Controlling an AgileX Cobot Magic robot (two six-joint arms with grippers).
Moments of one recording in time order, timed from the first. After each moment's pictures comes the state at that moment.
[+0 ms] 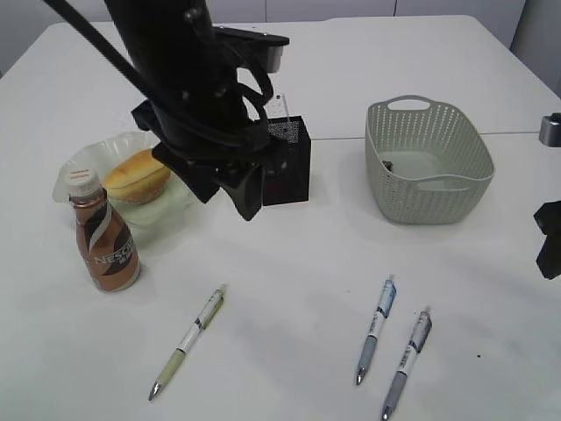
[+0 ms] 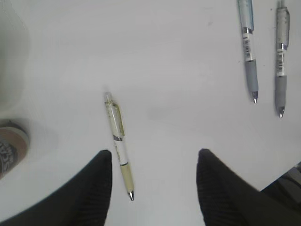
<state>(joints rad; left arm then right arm) -0.70 1.89 -1.70 -0.05 1.24 -0.13 -0.10 1.55 -1.00 0.15 0.96 -0.26</state>
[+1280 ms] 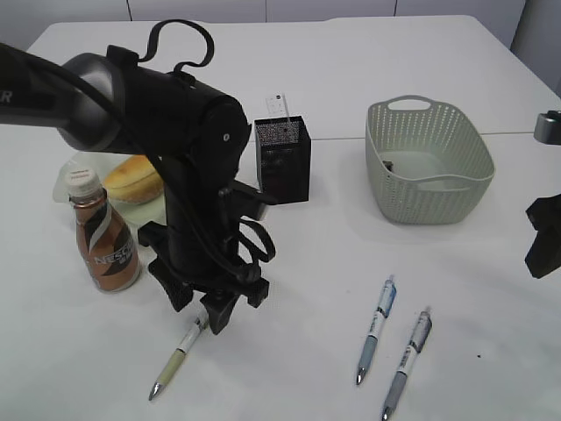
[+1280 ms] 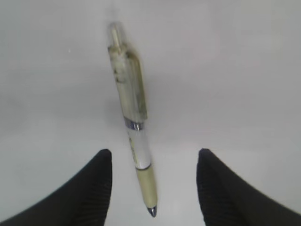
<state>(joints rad) -0.70 2.10 -1.47 0.04 1.14 -0.21 -0.10 1.55 -1.00 0.23 0.98 -0.27</state>
